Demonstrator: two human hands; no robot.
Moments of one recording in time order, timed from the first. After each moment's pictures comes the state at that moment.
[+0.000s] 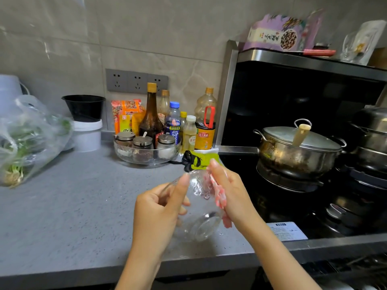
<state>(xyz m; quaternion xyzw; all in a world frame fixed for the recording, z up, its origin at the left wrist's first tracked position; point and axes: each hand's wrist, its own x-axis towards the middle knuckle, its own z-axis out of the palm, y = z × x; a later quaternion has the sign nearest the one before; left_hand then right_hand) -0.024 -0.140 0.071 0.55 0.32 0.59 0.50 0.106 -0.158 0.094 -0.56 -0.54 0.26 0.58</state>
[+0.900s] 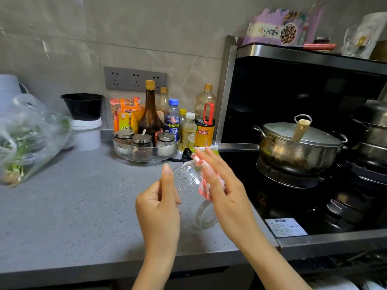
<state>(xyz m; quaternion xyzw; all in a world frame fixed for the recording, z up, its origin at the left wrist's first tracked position) -0.007 -0.143 0.067 0.50 0.36 0.67 0.42 0.097 -0.176 0.082 -0.50 -0.64 0.12 0.57</state>
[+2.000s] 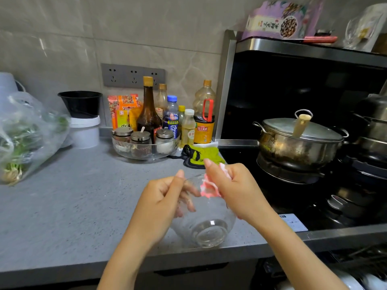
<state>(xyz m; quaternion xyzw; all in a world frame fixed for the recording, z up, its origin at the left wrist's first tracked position) -0.027 -0.128 0.074 0.67 0.27 0.48 0.50 0.113 -0.177 0.106 -0.55 -0.60 0.22 0.54</state>
